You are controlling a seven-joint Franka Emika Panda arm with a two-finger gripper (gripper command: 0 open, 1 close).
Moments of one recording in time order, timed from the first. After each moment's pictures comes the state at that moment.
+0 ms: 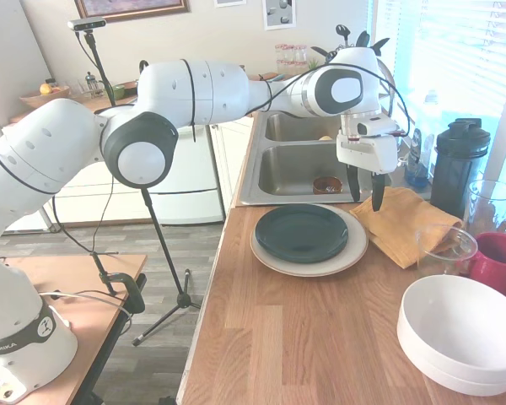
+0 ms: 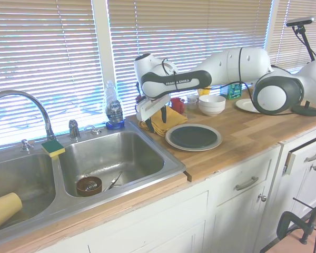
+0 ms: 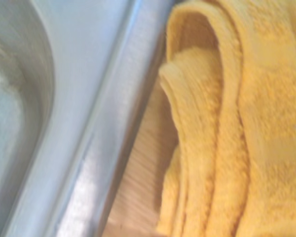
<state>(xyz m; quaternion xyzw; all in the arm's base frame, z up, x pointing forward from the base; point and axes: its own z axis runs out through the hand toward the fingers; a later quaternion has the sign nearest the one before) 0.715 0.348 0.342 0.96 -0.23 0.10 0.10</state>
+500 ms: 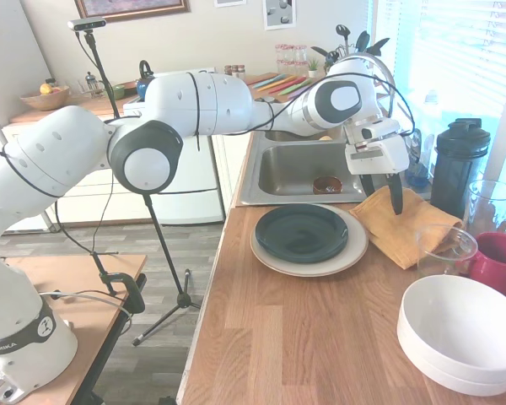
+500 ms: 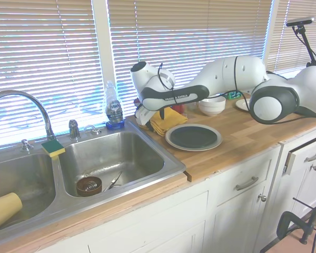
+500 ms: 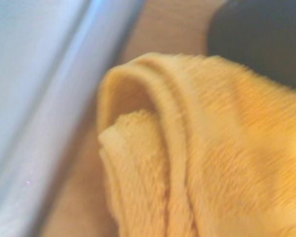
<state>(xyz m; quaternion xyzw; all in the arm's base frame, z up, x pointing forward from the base) 0.734 0.344 0.325 0.94 -0.21 0.21 0.16</state>
